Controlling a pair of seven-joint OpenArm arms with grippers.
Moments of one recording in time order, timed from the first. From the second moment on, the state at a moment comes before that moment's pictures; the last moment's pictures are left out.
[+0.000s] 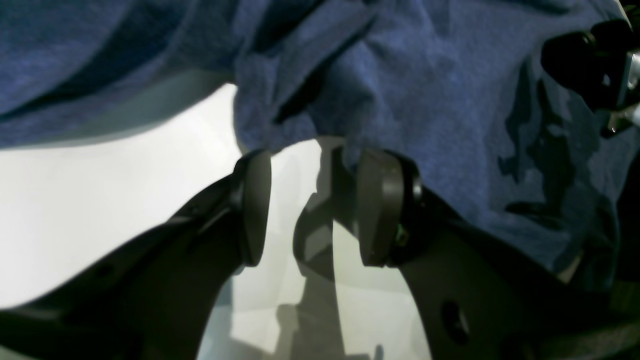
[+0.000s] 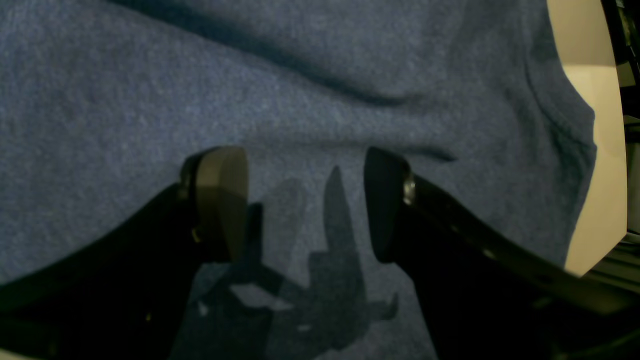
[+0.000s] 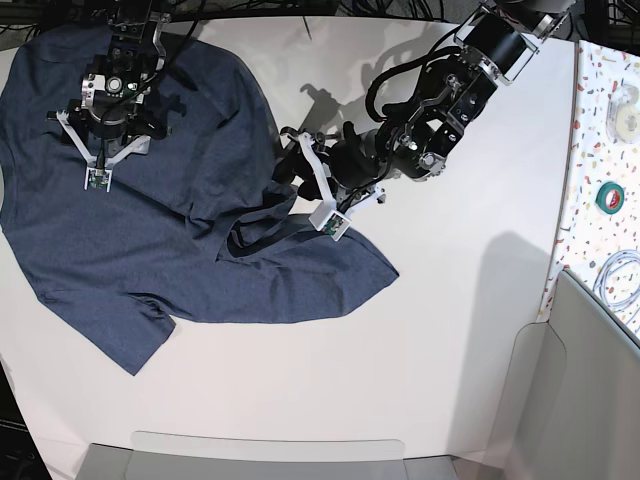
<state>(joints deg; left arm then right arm) -8.4 -16.8 37.8 96.6 -41.4 -0.3 46.0 -15.9 0.2 16.4 112.5 -16.3 3.0 -59.9</state>
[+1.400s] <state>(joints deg) -10.5 -12.7 37.7 84.7 -41.5 -1.5 32.5 -15.9 -0.7 16.4 112.5 -16.2 3.4 -59.7</state>
